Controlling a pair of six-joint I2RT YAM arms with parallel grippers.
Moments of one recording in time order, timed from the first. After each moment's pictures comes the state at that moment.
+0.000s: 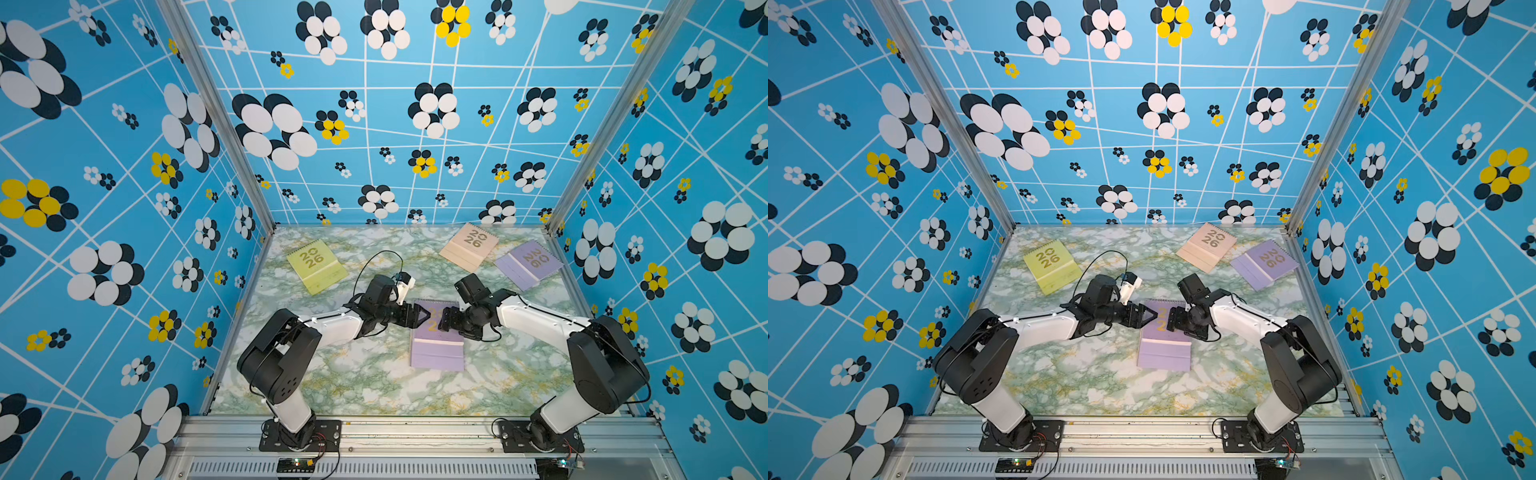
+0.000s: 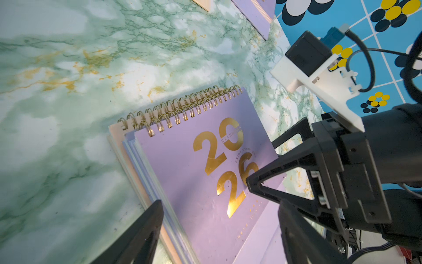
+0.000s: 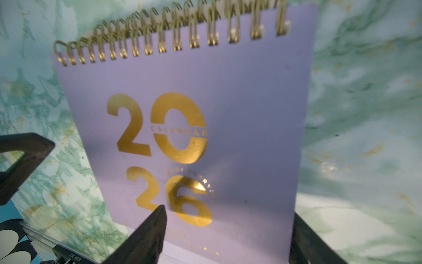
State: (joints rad) left arm -0.61 1.68 0.83 0.21 0.51 -0.43; right arm 0.53 1.61 0.95 -0.58 -0.18 0.70
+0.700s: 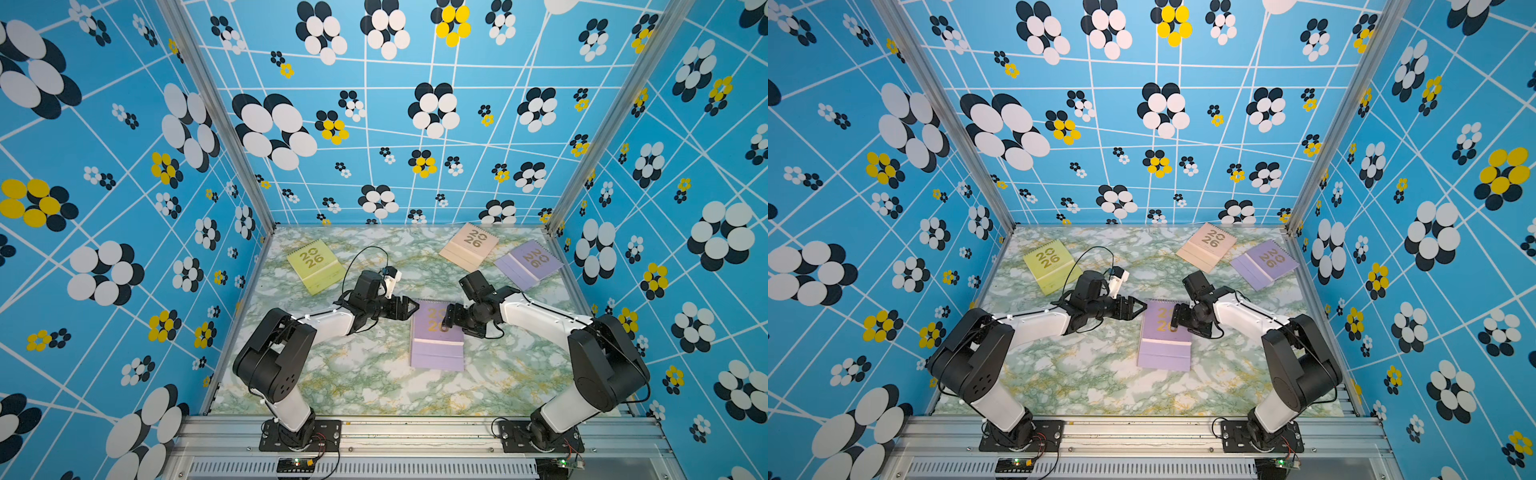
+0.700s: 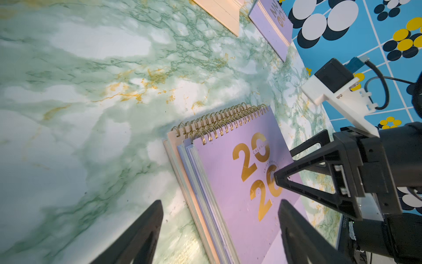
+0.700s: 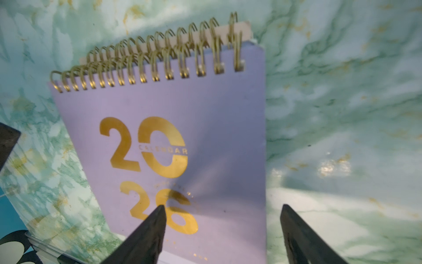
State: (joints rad) left arm -0.51 1.67 0.81 0.22 0.51 -0.43; right arm 0.49 1.61 0.97 -0.60 -0.18 0.69
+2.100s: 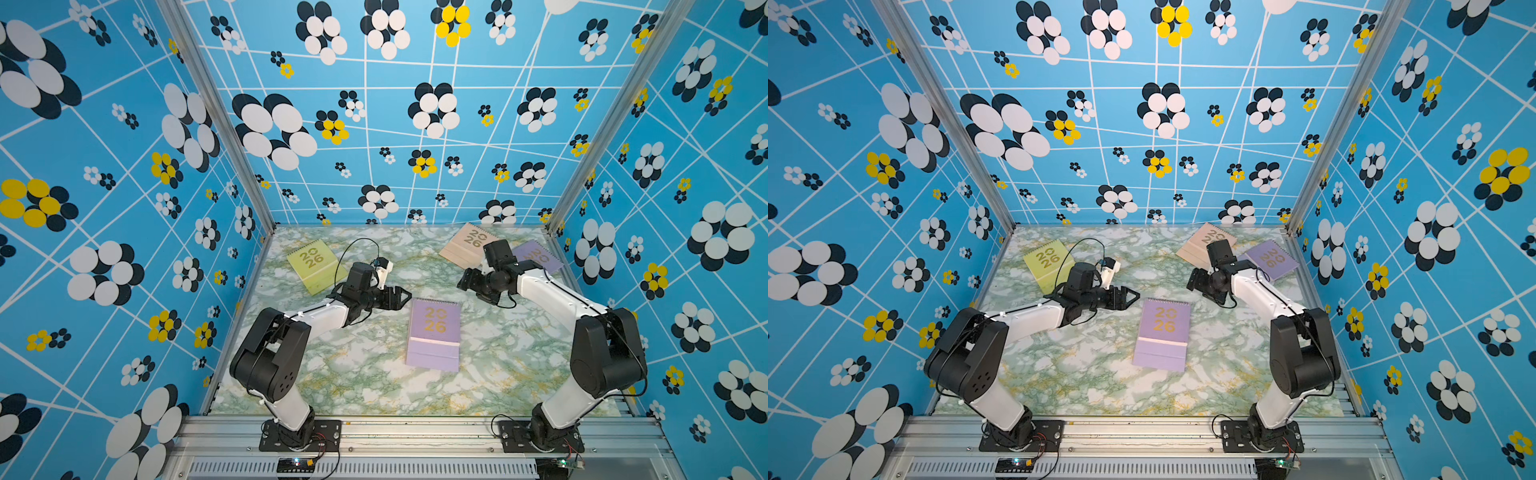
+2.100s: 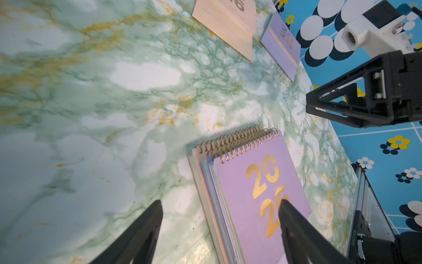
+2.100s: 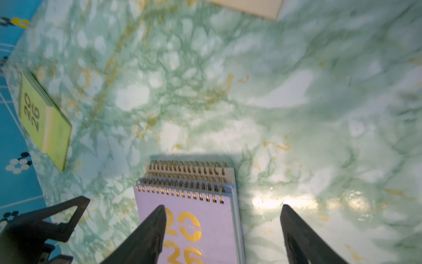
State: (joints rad) left arm -0.43 1.66 0.89 0.16 0.50 -0.39; right arm 0.24 1.70 1.25 -0.63 -0.17 0.61
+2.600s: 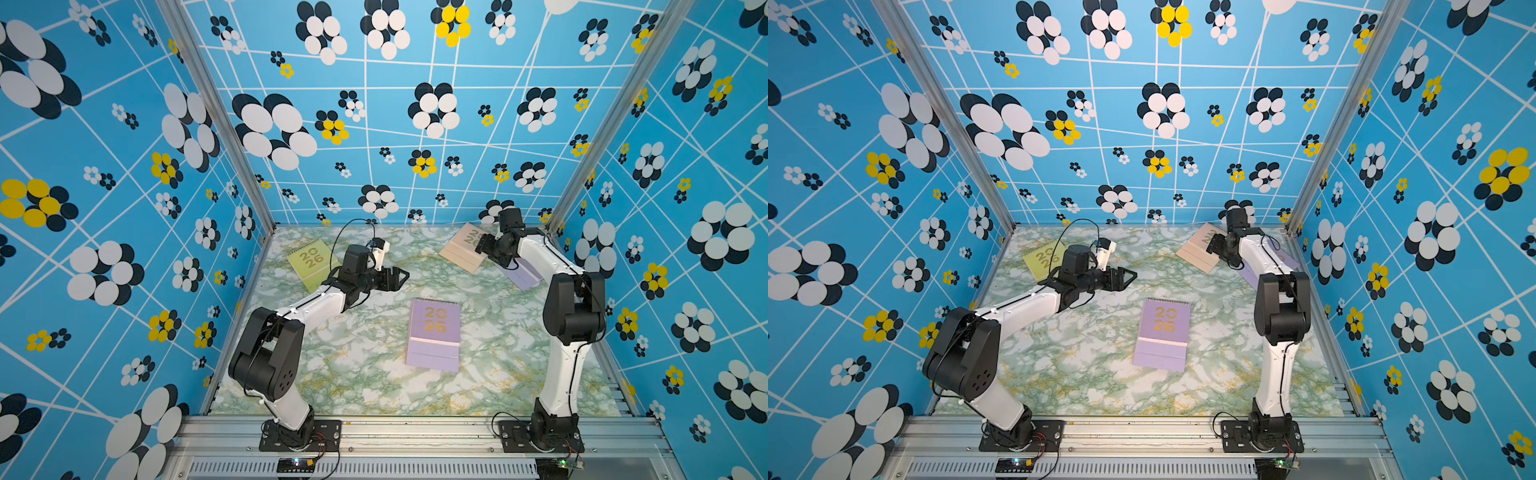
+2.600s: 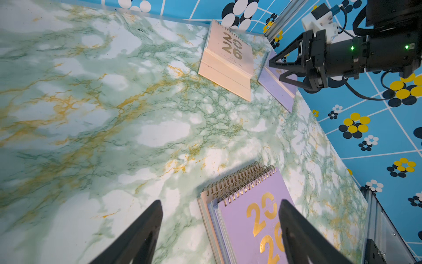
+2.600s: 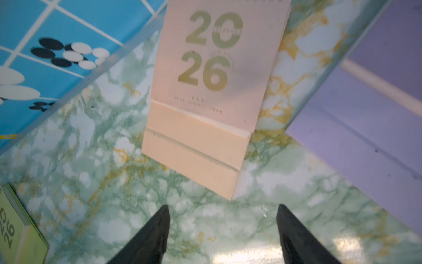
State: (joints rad) left arm -0.39 1.66 1.03 0.08 0.47 -0.35; right arm 0.06 2.14 1.83 -0.68 -0.08 0.51
